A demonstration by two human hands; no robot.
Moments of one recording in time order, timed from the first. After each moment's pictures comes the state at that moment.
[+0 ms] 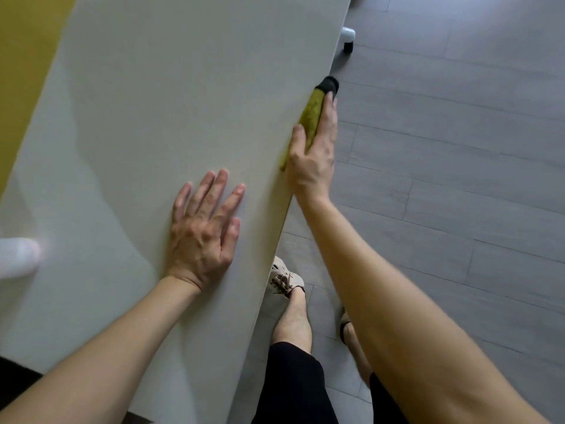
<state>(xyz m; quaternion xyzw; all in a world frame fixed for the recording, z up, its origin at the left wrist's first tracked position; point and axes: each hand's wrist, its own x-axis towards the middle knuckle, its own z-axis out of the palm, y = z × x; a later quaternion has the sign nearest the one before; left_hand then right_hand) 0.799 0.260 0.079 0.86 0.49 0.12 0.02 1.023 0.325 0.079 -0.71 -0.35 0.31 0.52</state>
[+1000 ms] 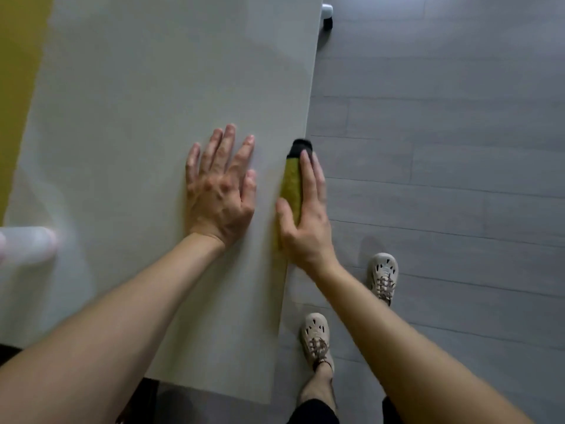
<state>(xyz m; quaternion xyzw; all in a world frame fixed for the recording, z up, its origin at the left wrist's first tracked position) 0.796 0.260 0.075 0.87 0.49 0.11 0.01 0.932 0.154 0.080 -0.68 -0.40 0.36 0.50</state>
